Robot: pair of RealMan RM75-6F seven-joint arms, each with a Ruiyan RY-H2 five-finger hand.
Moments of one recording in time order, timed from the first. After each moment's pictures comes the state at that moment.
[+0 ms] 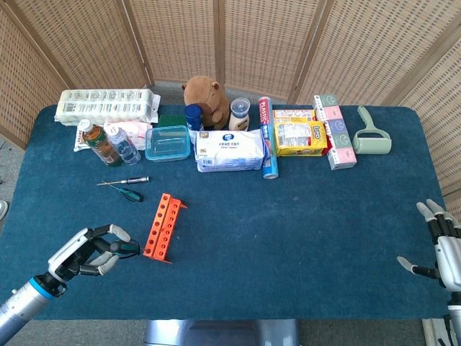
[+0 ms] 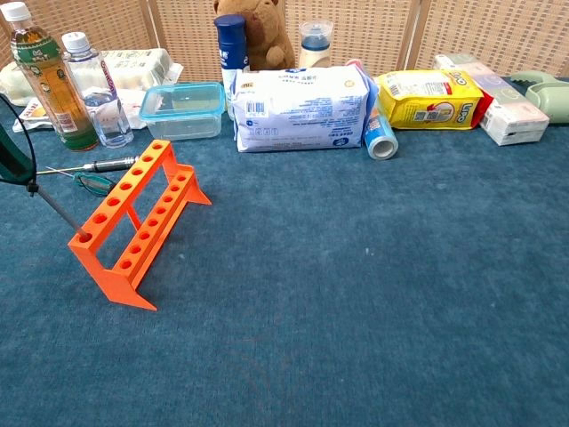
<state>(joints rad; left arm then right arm) -0.47 -1.00 0.23 -1.76 1.80 1.34 -1.40 0.06 -1.01 0.08 -1.66 -1.44 1.43 0.20</state>
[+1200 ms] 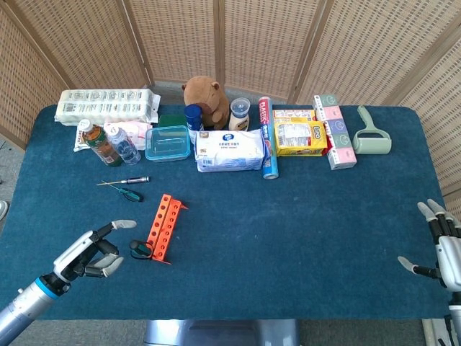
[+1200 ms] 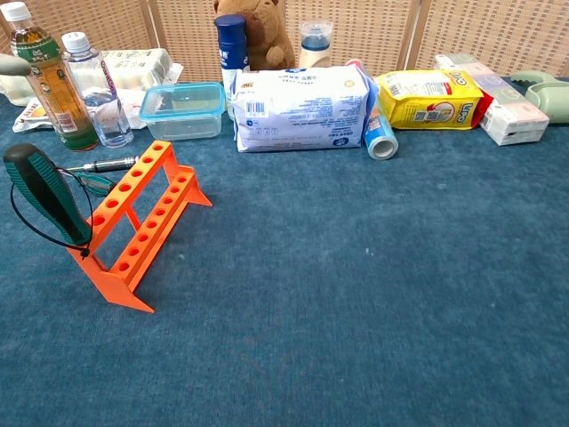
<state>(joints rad) -0.46 -1.07 0.22 -1.69 1.82 1.37 -1.34 0.06 -1.01 0.08 -1.66 -1.44 1.43 0.21</state>
